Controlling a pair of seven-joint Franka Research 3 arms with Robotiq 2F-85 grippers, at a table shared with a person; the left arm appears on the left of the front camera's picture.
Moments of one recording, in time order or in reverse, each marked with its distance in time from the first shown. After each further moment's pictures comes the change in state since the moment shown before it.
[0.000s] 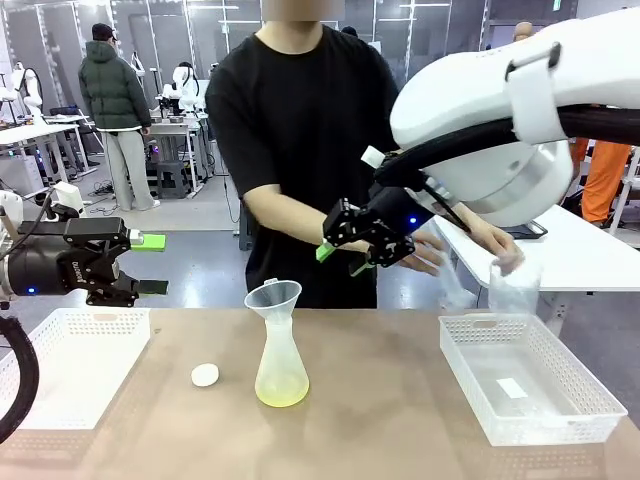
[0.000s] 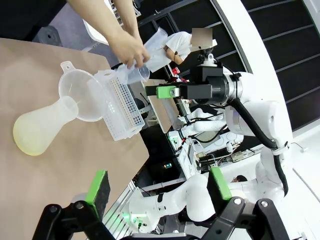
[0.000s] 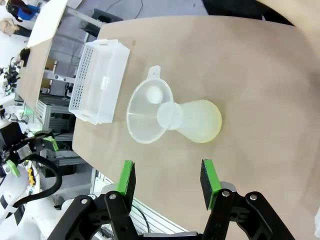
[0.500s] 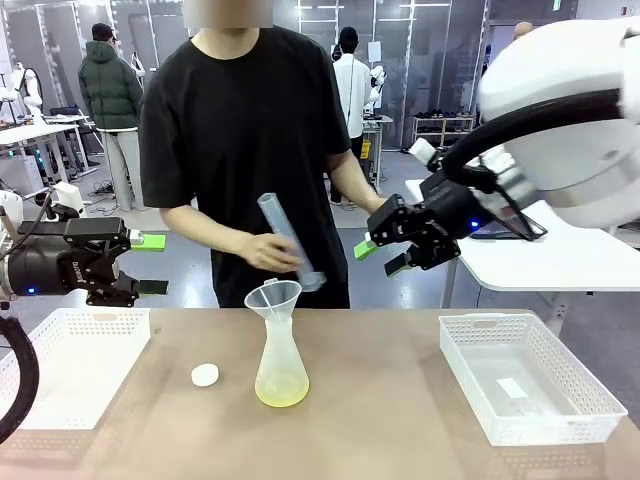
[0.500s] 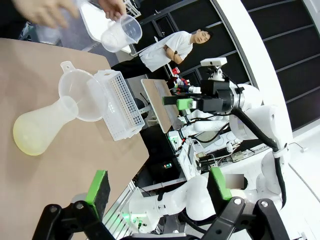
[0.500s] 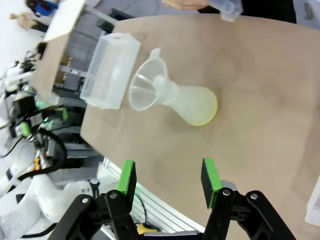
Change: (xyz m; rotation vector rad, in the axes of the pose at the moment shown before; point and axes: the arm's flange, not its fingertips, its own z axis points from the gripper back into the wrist) left arm 0.000 0.000 0.000 0.000 0.000 0.000; right arm -0.032 -0.034 0.051 0.044 -0.022 0.030
